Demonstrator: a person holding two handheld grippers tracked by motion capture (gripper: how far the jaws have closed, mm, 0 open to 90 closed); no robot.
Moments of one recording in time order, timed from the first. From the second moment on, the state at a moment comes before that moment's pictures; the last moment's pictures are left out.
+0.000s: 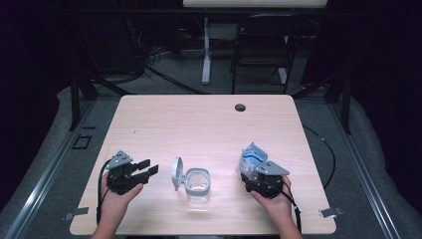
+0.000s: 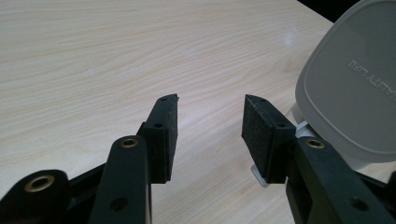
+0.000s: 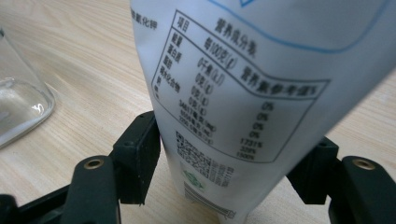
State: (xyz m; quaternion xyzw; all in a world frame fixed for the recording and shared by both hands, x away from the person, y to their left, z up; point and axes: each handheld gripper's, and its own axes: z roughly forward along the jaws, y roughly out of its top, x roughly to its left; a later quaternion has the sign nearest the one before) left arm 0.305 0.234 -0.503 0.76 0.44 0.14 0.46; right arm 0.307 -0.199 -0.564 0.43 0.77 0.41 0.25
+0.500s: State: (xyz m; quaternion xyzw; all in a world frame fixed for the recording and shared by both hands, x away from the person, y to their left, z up) left arm 0.305 0.235 -0.506 0.76 0.44 0.14 0.46; right arm 0.310 -0.197 -0.570 0.43 0.77 0.40 0.26
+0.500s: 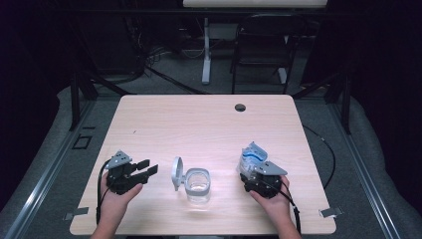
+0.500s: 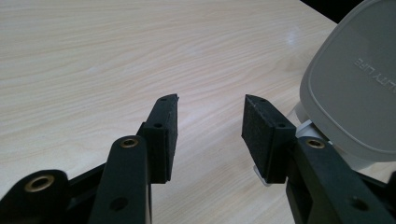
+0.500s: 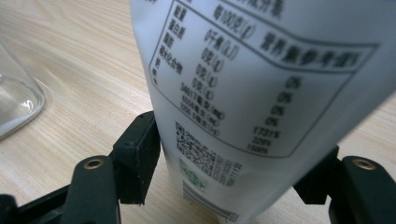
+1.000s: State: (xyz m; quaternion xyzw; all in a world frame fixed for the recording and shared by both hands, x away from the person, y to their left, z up) left arm 0.305 0.236 -0.506 0.76 0.44 0.14 0.46; right arm 0.312 -0.195 -0.573 0.43 0.77 0.40 0.26
